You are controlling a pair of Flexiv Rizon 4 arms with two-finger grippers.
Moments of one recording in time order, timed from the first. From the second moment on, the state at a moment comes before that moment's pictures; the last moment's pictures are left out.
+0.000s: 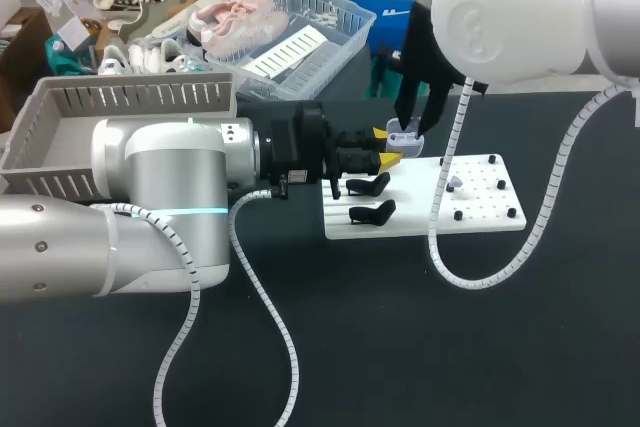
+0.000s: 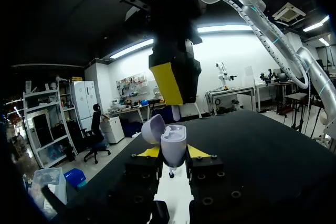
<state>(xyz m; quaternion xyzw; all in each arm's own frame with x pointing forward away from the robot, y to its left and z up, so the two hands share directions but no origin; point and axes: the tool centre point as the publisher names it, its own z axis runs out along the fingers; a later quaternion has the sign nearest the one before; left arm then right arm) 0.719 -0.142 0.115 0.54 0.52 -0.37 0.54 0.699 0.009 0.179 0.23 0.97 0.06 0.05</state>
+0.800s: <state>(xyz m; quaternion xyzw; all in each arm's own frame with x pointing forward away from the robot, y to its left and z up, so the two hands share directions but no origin) 0.719 -0.142 0.115 0.54 0.52 -0.37 0.54 0.704 0.006 0.171 0.23 0.97 0.06 0.04</state>
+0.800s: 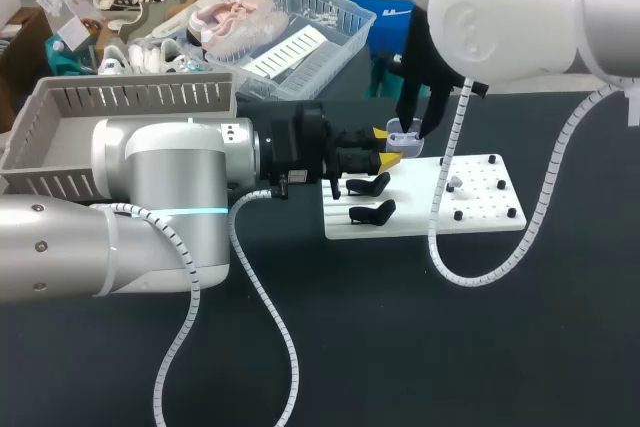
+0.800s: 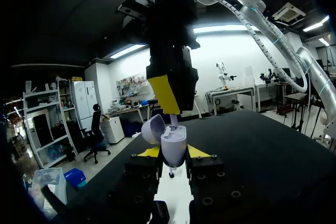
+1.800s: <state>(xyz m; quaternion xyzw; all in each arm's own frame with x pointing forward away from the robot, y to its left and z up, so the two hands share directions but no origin) 0.719 -0.141 0.115 0.54 0.52 -0.37 0.54 0.709 0.007 0.164 0.22 0.97 0.06 0.03</state>
